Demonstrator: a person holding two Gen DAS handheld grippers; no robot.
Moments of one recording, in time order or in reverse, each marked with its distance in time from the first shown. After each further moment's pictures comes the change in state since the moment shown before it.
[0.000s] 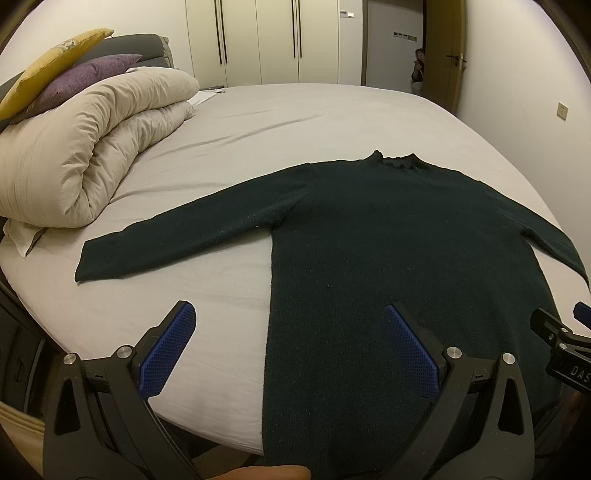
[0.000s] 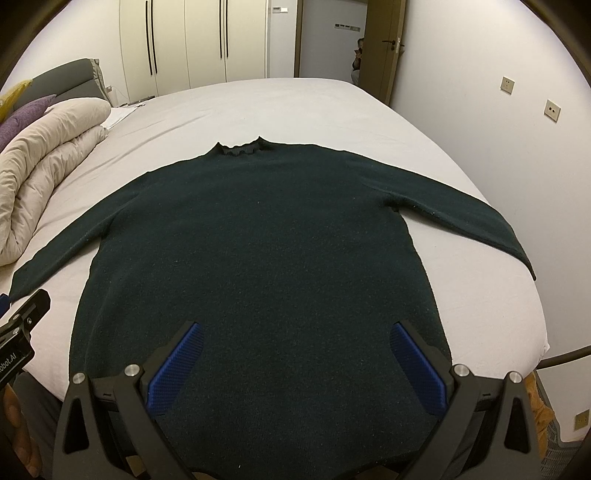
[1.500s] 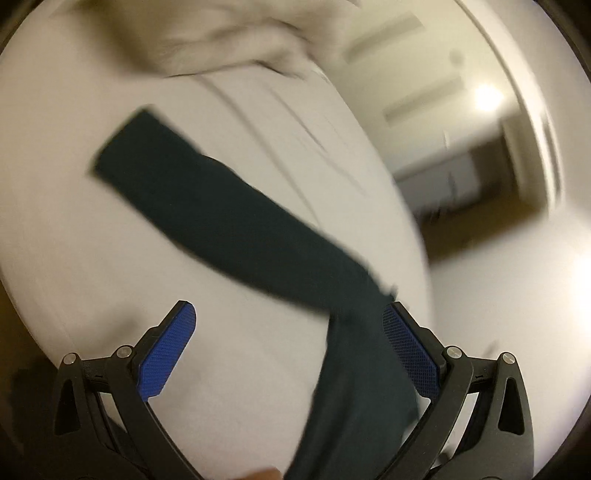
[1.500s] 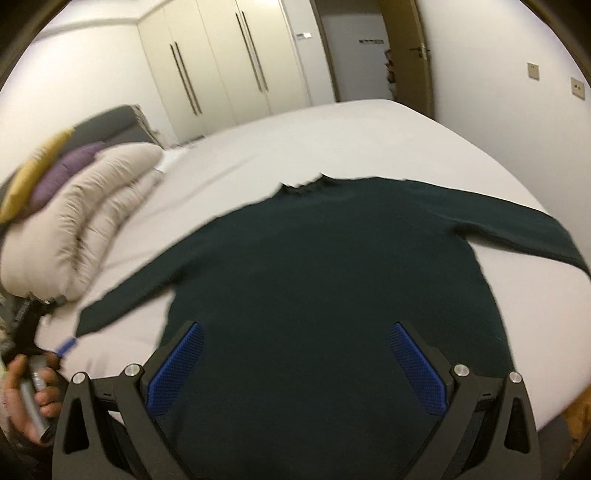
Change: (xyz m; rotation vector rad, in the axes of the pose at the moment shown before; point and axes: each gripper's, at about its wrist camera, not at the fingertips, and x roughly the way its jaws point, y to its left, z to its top) left arm 0.075 0.306 -0.015 -0.984 0.007 -0.438; right arm -0.021 0.015 0.025 0.078 -0.117 0.315
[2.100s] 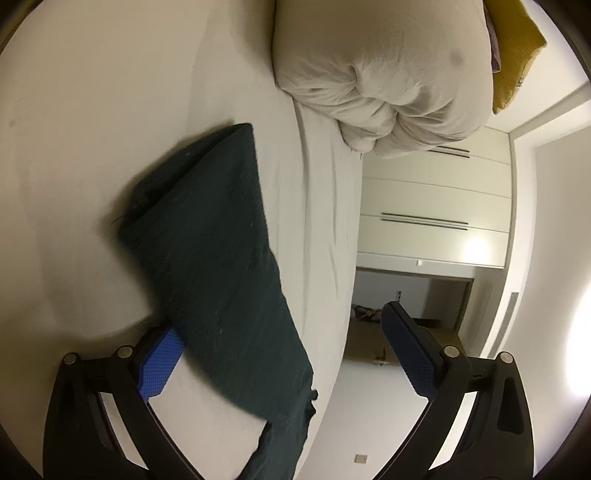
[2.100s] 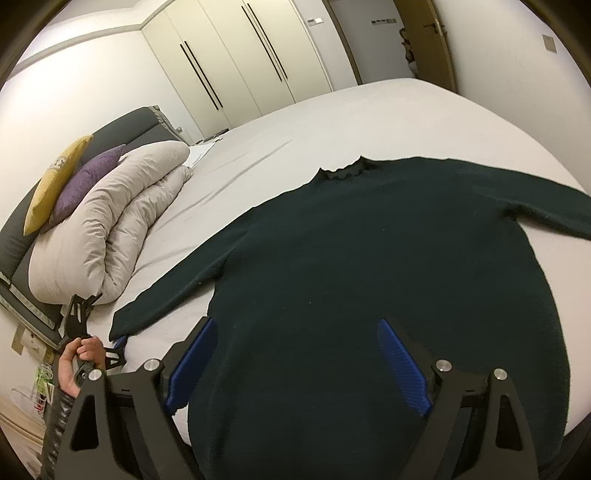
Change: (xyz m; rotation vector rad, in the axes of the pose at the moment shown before) left arm 0.057 0.098 0.069 -0.477 -0.125 -0.199; right arm 0.024 0.021 0.003 0.057 0.075 0.130
